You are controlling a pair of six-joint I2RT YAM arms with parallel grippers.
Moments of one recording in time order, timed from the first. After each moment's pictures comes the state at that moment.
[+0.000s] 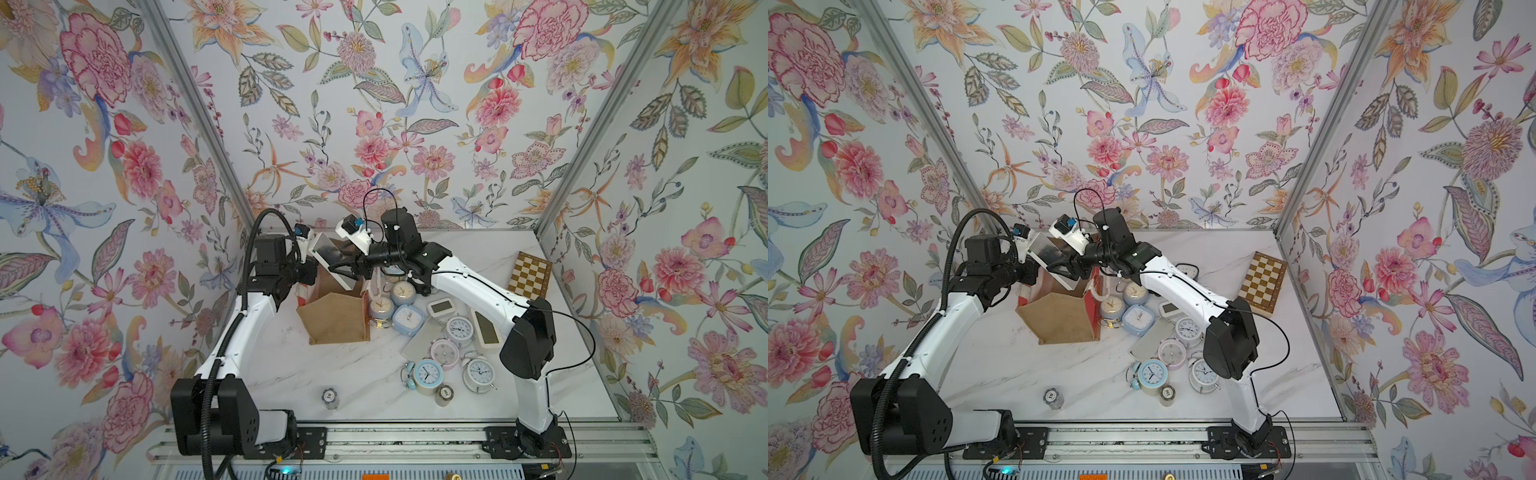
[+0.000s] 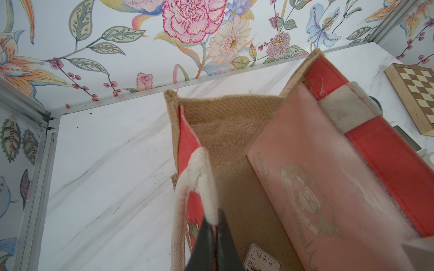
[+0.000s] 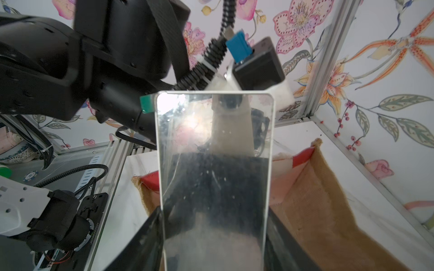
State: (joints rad) left arm -0.01 1.35 1.13 -0.38 0.32 0.15; right arm 0.81 2.04 1.96 -0.28 -0.66 -0.14
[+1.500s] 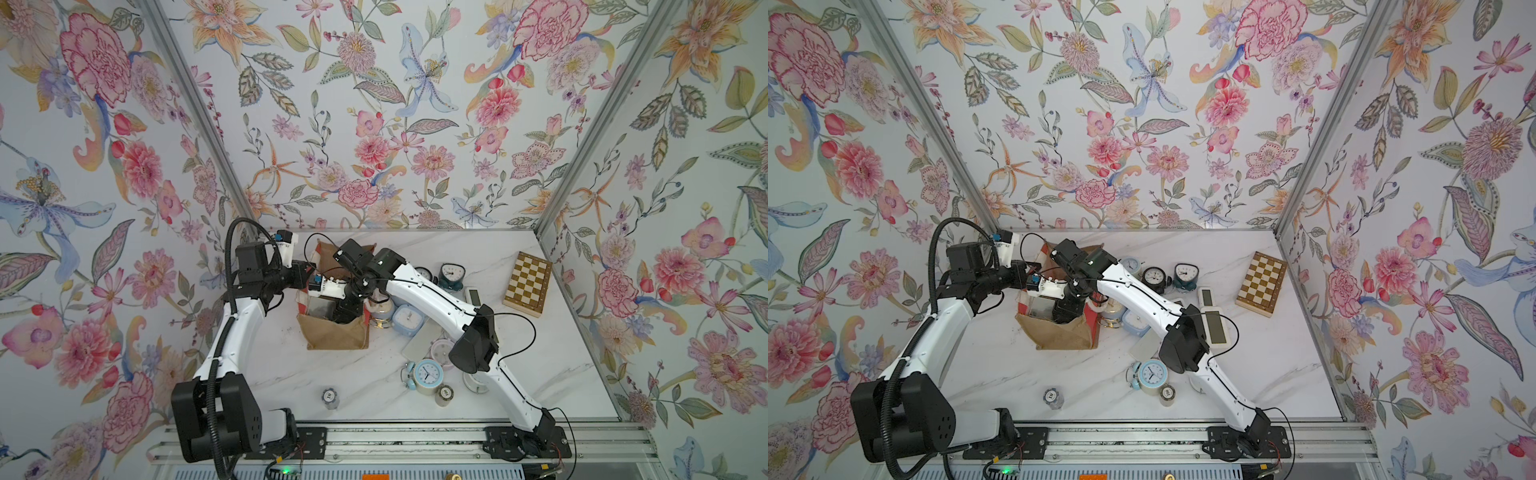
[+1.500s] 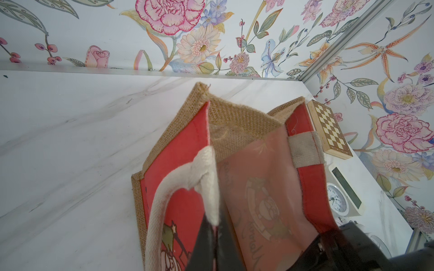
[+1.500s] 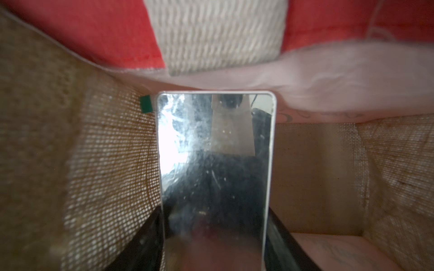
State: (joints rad) left arm 0.13 1.34 1.05 -0.34 0.67 -0.02; right arm 0.98 2.45 2.58 -1.20 -0.38 -0.53
